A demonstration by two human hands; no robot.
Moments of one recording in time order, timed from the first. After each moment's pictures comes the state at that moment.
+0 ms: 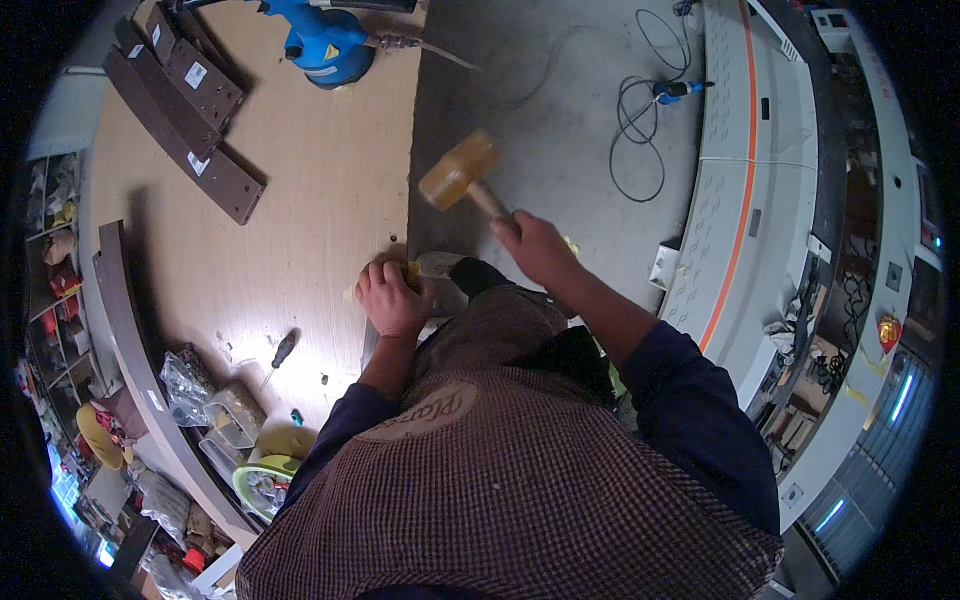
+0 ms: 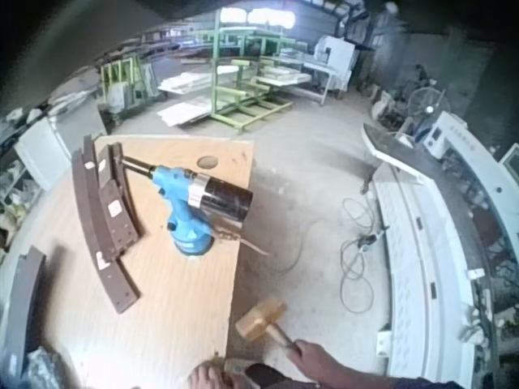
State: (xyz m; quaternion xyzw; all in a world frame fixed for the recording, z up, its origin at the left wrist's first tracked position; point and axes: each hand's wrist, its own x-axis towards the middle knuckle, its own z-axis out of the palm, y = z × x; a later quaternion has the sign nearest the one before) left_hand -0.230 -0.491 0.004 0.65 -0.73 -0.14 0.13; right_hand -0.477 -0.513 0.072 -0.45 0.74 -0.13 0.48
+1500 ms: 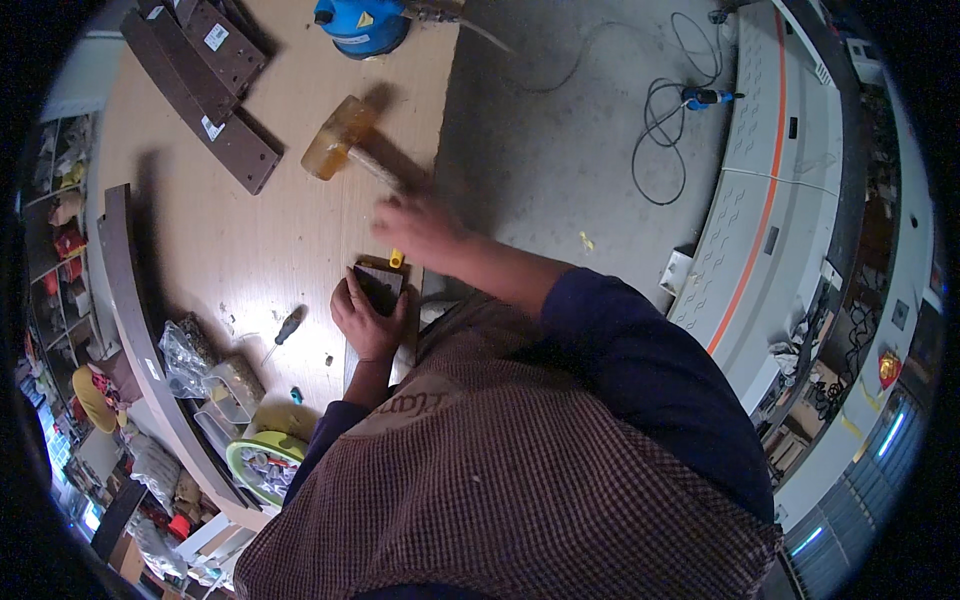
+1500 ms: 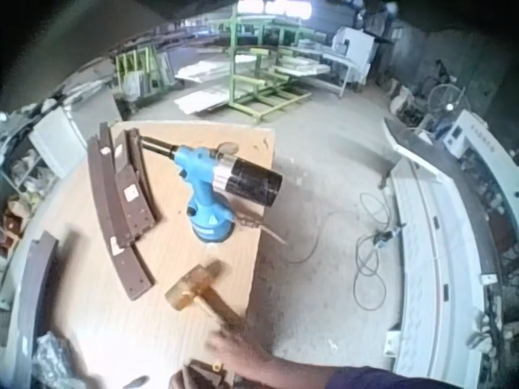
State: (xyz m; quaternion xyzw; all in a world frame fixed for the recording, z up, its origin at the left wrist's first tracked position) left_hand -0.154 -0.448 -0.001 0.68 -0.71 -0.11 0.14; right_hand -0.333 -0.577 0.008 -0.87 0.40 -0.21 0.18
